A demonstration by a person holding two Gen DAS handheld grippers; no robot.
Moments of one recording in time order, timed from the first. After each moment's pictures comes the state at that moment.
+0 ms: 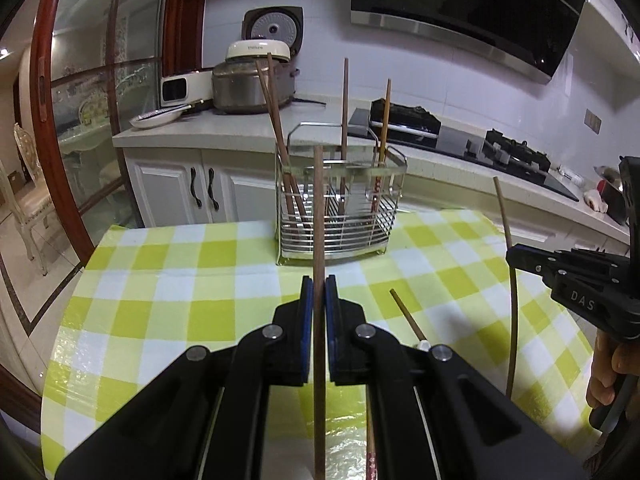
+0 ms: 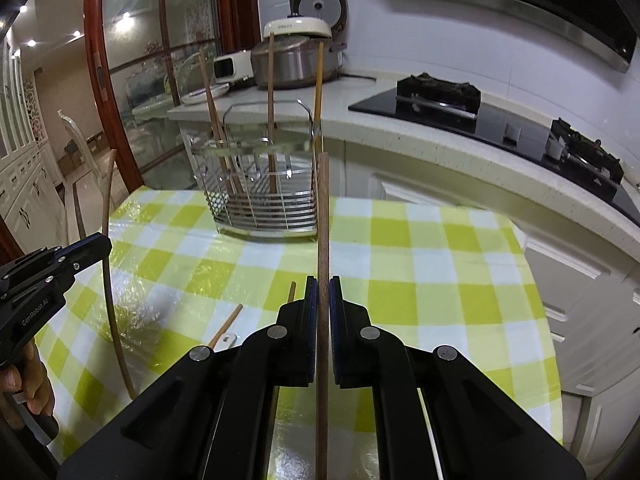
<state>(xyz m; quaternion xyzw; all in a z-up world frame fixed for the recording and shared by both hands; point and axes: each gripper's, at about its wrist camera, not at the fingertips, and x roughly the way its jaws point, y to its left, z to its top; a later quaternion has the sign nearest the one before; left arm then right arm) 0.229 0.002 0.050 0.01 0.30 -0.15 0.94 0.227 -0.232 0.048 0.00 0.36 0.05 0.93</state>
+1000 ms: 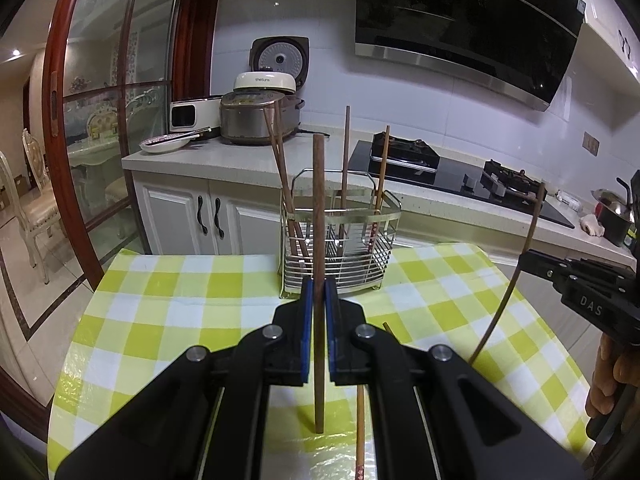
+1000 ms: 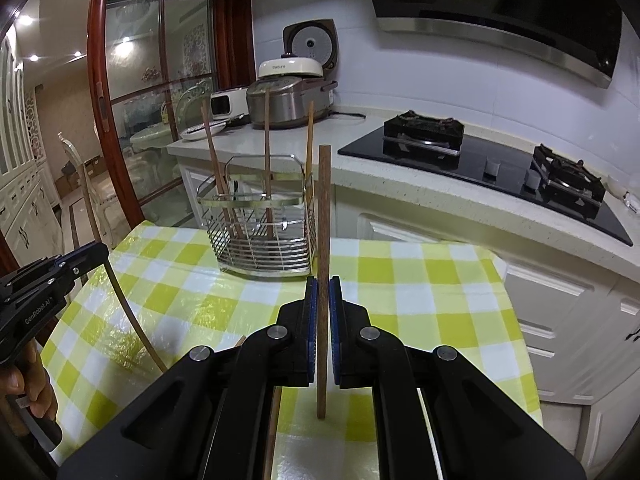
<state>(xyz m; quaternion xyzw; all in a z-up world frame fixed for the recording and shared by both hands) 0.217 0.004 0.082 -0.01 0.26 -0.15 0.96 0.205 -0.237 0.088 0.01 0.30 0.03 0.95</state>
